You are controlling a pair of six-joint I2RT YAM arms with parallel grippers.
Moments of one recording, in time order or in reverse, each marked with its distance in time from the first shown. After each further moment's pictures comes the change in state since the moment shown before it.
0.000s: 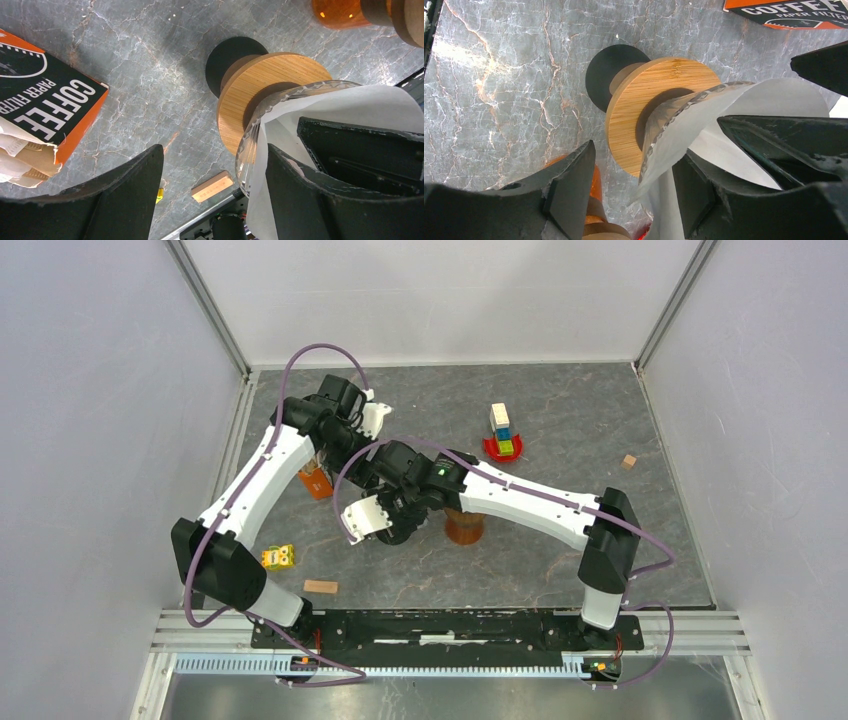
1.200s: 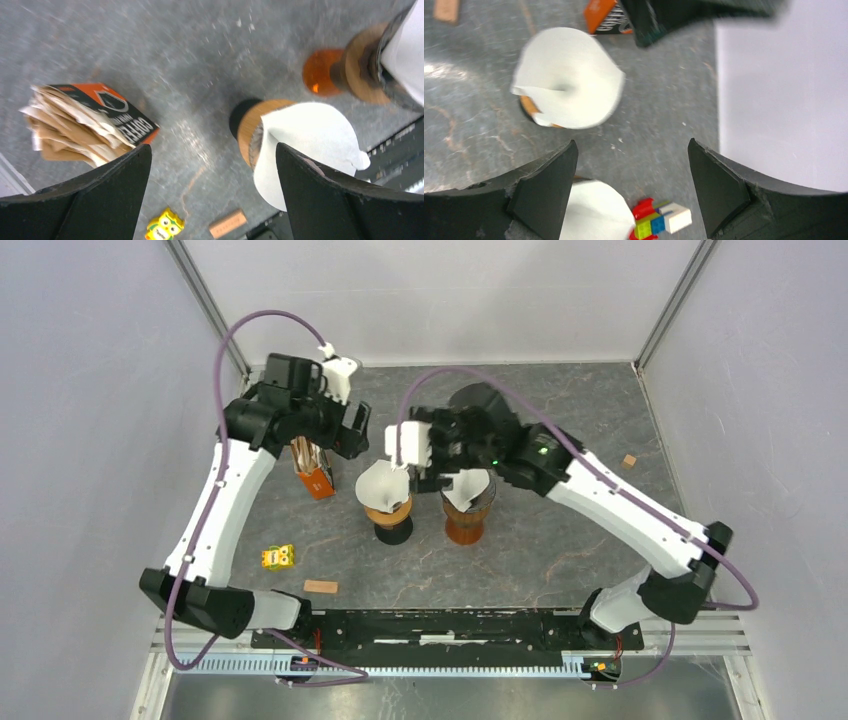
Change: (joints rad) left arm 0.098 -0.148 0.137 0.116 0.018 -0.008; right arm -0.154 -0.338 -0.010 0.161 -0.038 0.241
